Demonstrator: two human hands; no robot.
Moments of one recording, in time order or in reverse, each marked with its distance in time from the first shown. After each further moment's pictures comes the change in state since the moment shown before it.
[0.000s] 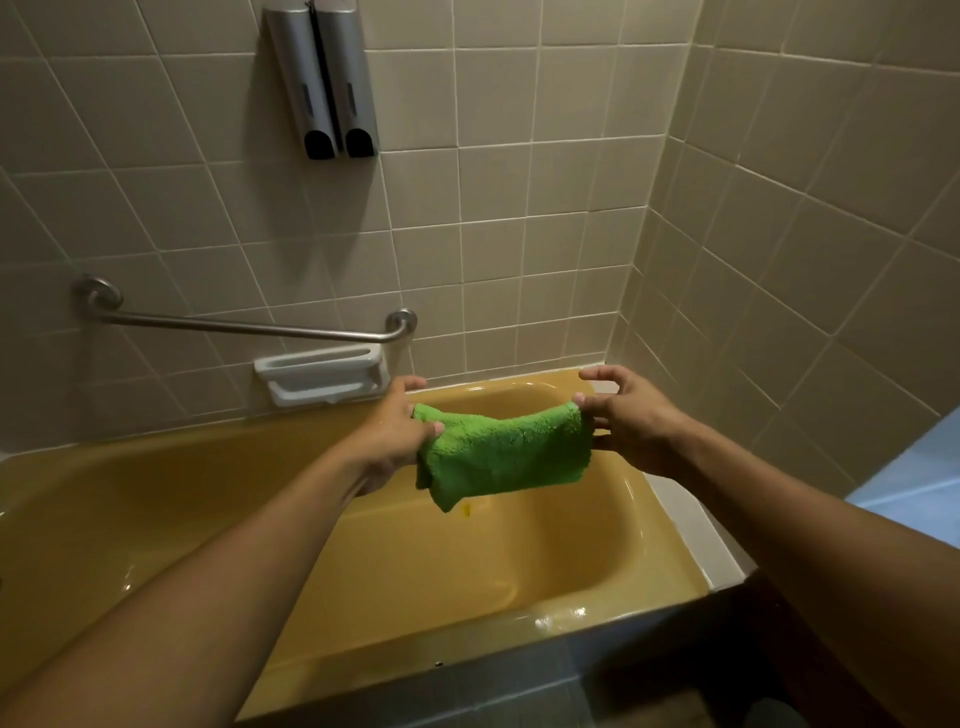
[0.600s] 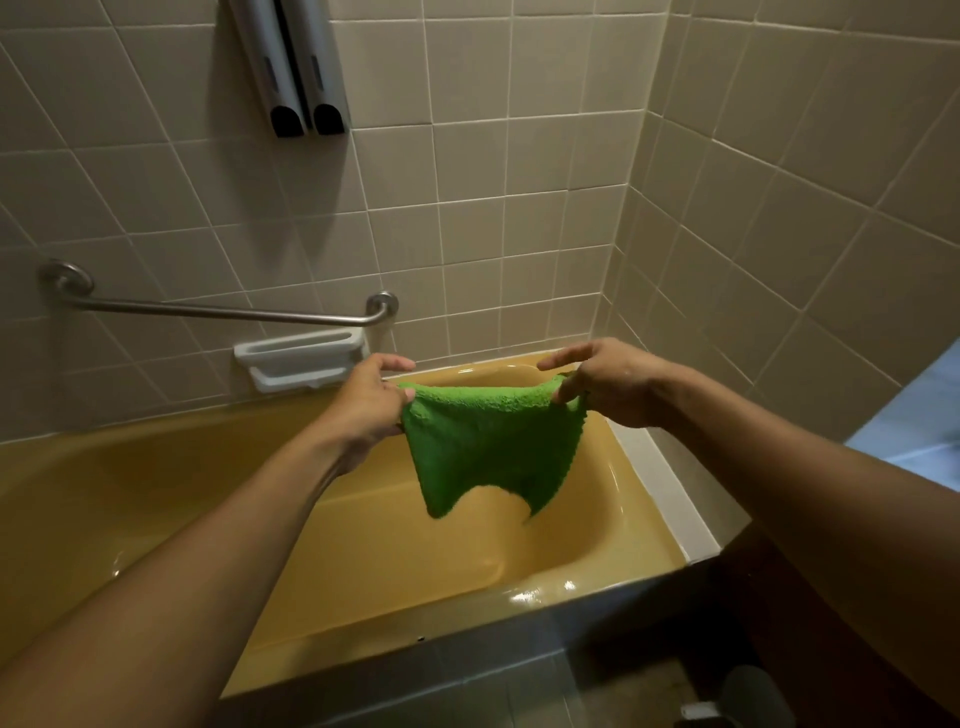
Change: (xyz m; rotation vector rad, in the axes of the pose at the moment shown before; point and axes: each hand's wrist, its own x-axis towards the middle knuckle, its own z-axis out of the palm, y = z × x) left_hand -0.013 0.013 0.021 0.054 0.150 0.057; right_hand -0.004 -0.028 -0.020 -0.286 -0.151 0.067
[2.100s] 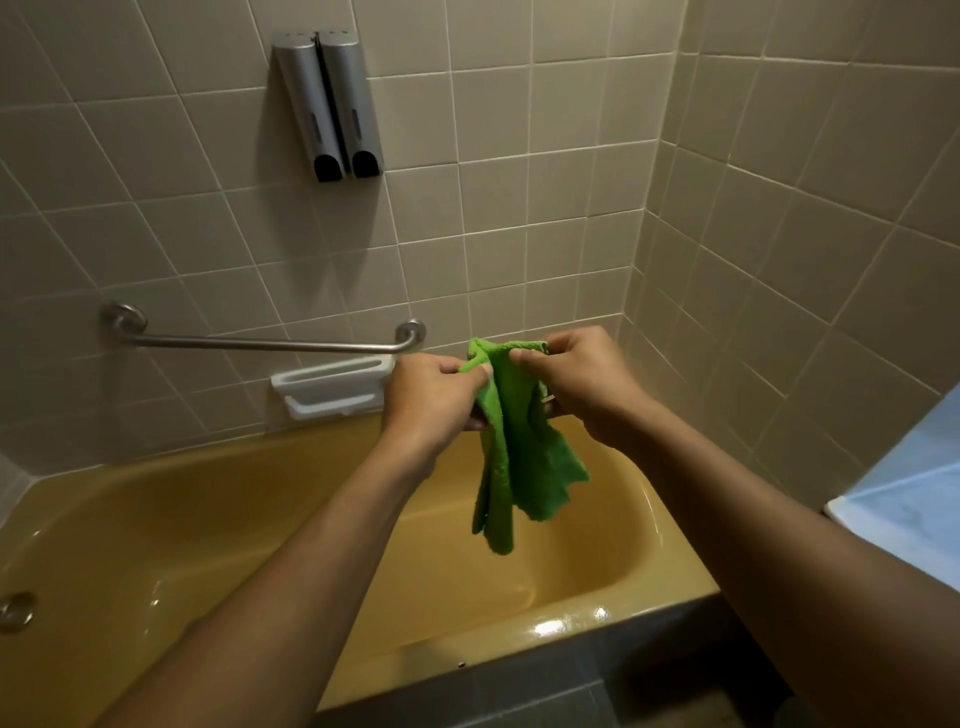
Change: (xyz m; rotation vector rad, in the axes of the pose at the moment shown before) left_hand -0.048 0.046 0.005 0.070 0.097 0.253; right_hand -0.026 -0.042 0.093 -0.087 0.343 -0.372
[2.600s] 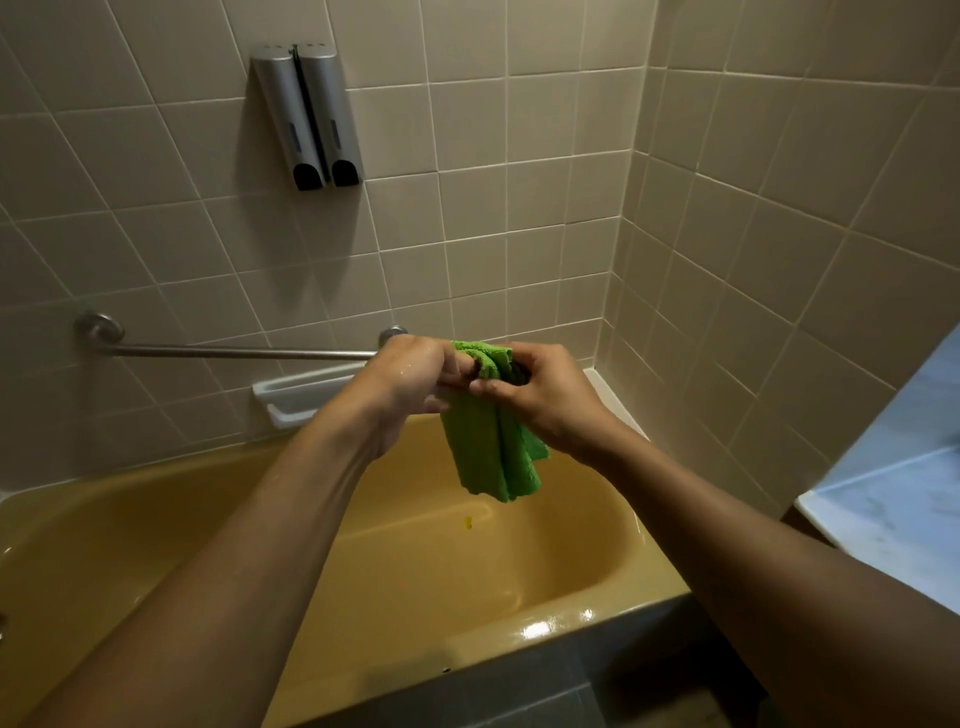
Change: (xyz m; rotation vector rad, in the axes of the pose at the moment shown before) left_hand 0.000 0.034 -0.015 -0.071 -0.239 -0.100; right_hand -0.019 0.009 -0.002 -0.103 -0.117 -0.226
